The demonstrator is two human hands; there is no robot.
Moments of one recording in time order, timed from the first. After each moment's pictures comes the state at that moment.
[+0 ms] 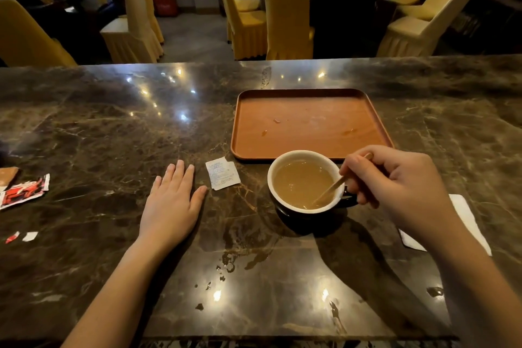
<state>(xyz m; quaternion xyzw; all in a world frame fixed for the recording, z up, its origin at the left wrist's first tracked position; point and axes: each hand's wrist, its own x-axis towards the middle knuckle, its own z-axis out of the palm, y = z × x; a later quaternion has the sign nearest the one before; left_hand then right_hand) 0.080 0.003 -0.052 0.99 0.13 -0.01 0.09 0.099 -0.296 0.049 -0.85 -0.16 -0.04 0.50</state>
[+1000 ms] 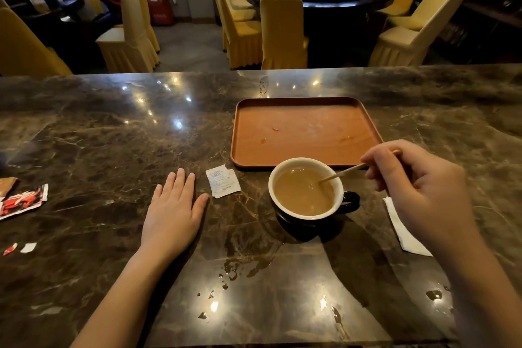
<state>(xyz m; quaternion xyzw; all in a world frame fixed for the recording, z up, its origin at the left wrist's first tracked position) 0.080 0.002 -0.051 0.99 0.13 0.00 0.09 0.093 -0.306 0.049 -0.83 -0.18 -0.19 0.48</state>
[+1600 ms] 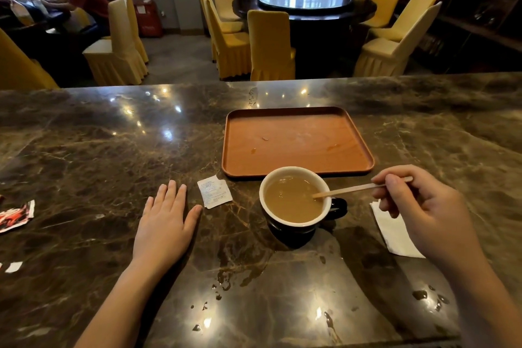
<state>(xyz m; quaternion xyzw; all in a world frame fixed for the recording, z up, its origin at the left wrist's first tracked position) 0.080 0.003 -0.053 0.99 0.13 0.01 0.09 0.086 -0.335 0.030 -0.81 -0.12 -0.16 0.55</state>
